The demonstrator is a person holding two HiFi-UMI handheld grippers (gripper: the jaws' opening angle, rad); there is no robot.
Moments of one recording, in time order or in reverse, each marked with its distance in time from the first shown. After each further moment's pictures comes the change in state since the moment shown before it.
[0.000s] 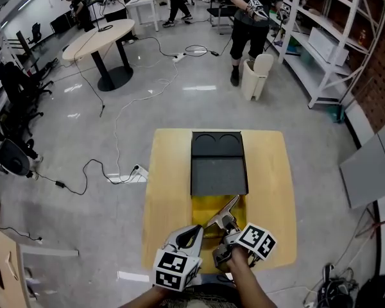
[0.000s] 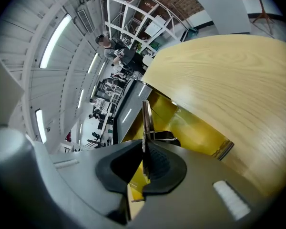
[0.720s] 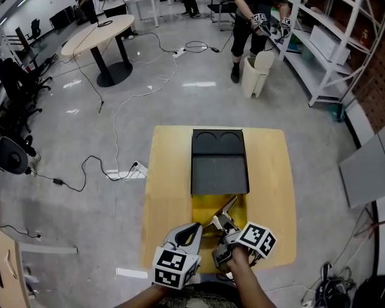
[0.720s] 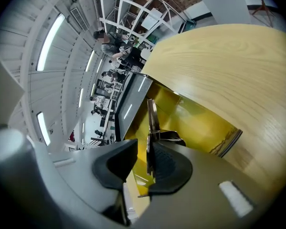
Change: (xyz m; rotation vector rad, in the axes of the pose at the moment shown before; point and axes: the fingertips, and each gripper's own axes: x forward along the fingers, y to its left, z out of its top) left arm 0.013 0.020 0.007 -0.011 0.008 0.002; right arm 0.019 0.011 -0.005 0.049 0.067 0.019
